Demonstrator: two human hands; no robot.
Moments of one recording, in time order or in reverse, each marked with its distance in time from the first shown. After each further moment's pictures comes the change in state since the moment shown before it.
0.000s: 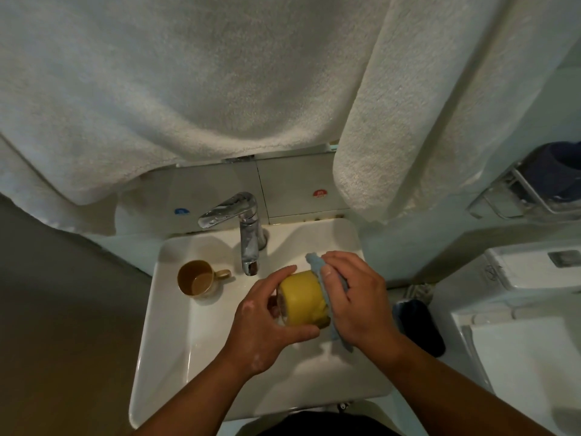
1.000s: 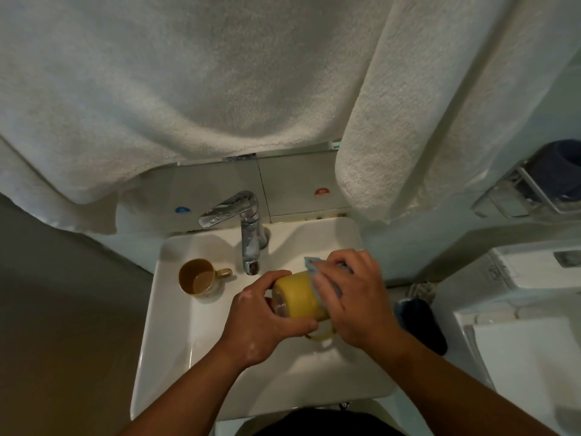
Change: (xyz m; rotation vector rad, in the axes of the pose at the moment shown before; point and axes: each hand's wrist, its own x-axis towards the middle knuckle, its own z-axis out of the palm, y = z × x) left_hand 0.009 0.006 -0.008 0.076 0.004 -0.069; right_hand 0.004 0.007 0.001 -0.260 -0.040 -0.221
